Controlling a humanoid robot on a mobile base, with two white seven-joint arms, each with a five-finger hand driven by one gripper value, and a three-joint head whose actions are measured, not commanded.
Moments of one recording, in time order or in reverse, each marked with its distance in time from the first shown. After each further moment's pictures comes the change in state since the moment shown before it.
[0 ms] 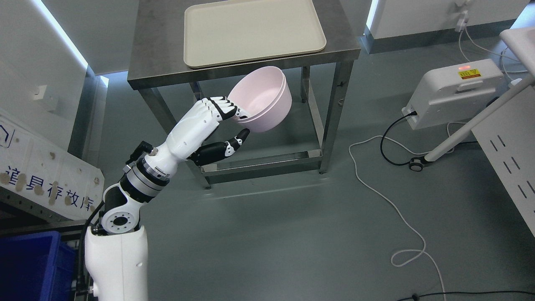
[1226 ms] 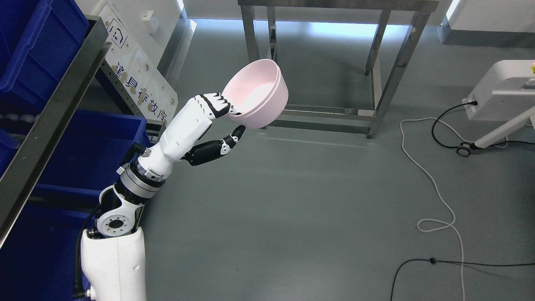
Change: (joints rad) left arm 0.007 0.000 0.002 -0.034 0.033 0.000 0.015; right arm 0.000 0.000 0.000 0.000 0.000 0.000 0.000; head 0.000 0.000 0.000
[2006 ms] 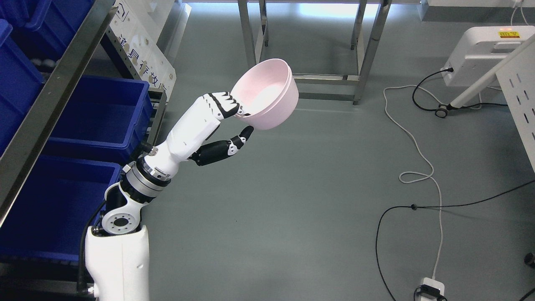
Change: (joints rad) left arm -0.007 0.000 -0.036 -0.010 0.004 0.000 0.001; right arm 0.000 0.000 0.000 0.000 0.000 0.000 -0.001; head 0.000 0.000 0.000
